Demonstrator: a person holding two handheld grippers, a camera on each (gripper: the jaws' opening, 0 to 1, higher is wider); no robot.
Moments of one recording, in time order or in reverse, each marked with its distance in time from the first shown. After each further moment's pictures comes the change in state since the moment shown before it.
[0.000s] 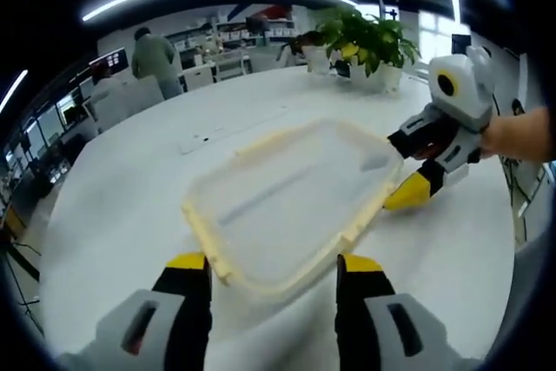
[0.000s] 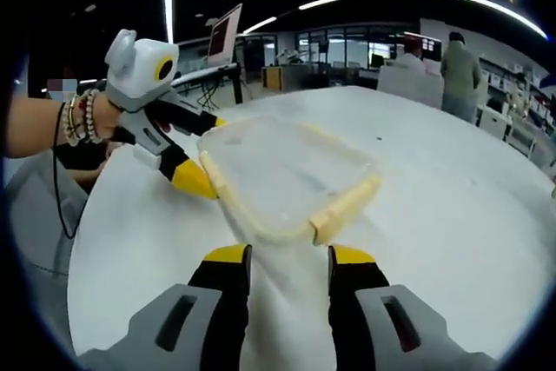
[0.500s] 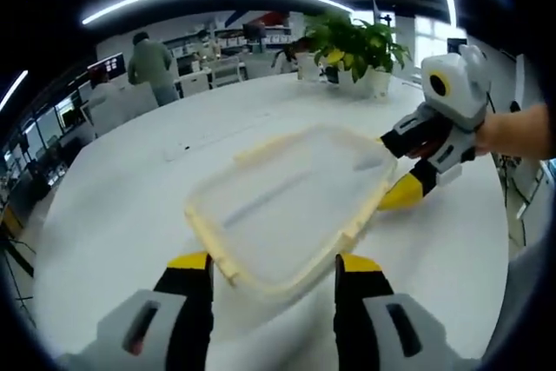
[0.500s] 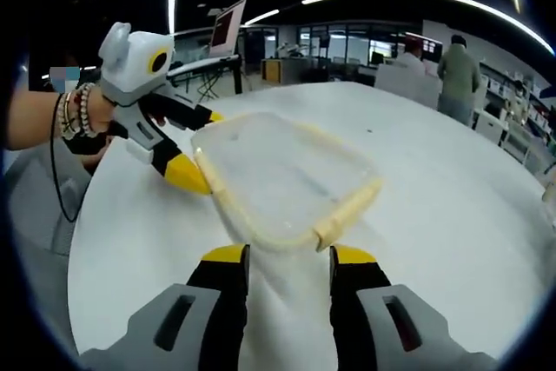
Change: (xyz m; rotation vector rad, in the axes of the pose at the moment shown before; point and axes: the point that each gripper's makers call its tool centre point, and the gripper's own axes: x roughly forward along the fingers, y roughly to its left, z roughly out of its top) left arm -0.007 -0.030 0.001 -0.006 -0.036 -0.004; right arm -0.025 -0.002 -0.013 -0.036 0.033 -0.019
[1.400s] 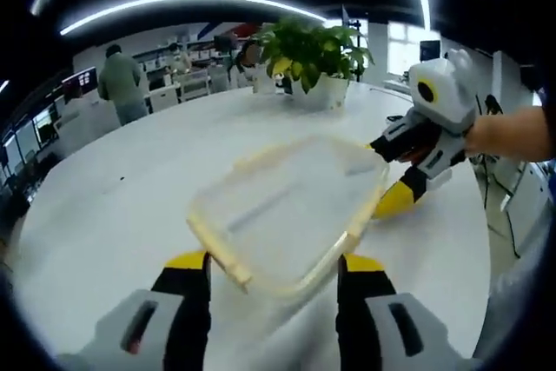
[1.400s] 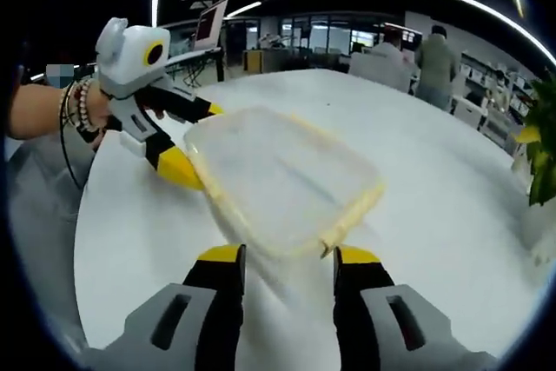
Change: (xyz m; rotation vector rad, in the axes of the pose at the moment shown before) left arm 0.029 -0.107 0.036 0.041 -0.063 -0.136; right arm -0.094 -0.033 -0.063 0.025 0.056 -0.097
